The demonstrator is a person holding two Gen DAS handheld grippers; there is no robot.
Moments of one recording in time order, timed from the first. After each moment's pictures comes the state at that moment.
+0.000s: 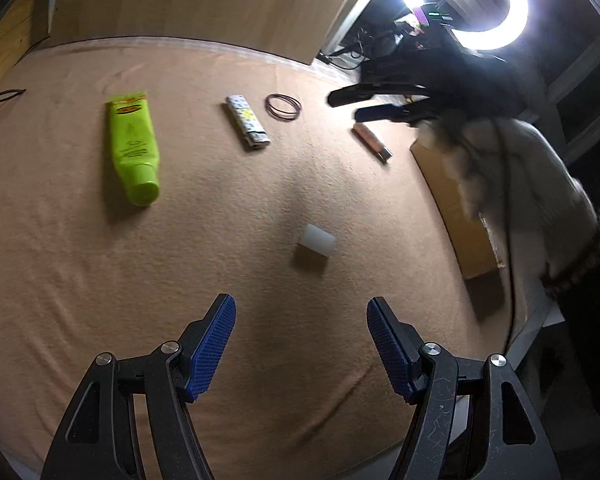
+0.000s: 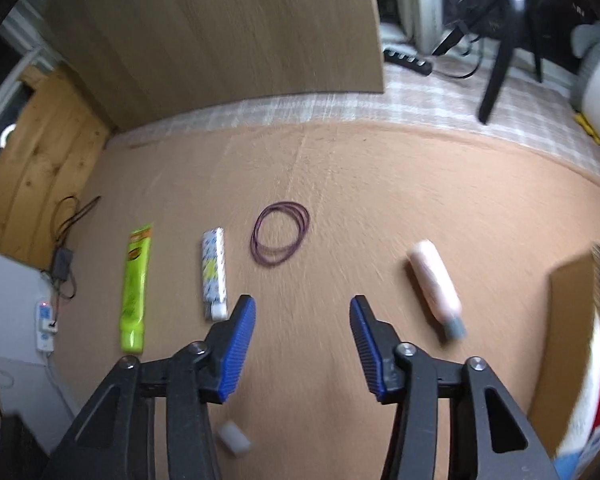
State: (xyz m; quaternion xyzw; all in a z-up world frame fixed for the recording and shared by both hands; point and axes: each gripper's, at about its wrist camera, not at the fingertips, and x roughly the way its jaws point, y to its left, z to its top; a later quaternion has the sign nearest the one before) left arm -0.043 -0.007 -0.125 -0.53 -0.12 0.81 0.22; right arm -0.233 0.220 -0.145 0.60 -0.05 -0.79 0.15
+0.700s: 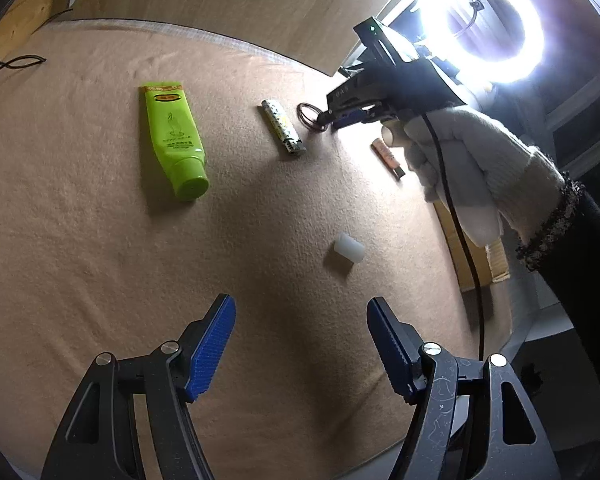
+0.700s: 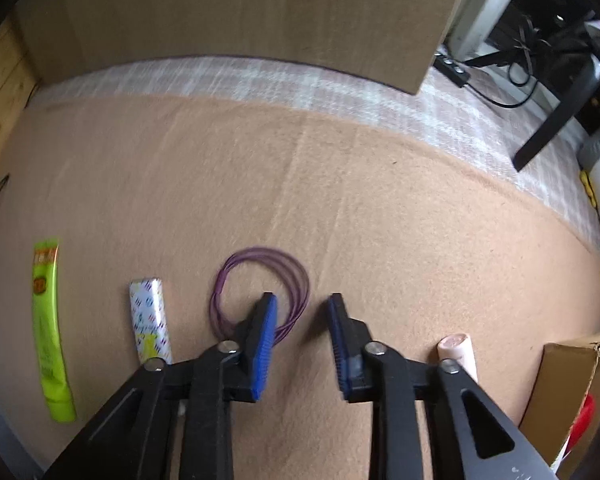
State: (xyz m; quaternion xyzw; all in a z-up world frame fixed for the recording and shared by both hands) left arm -0.047 -0.050 -0.136 -0.53 -0.17 0.80 0.22; right arm -0.279 0.157 -0.197 0.63 0.10 -0.77 0.07
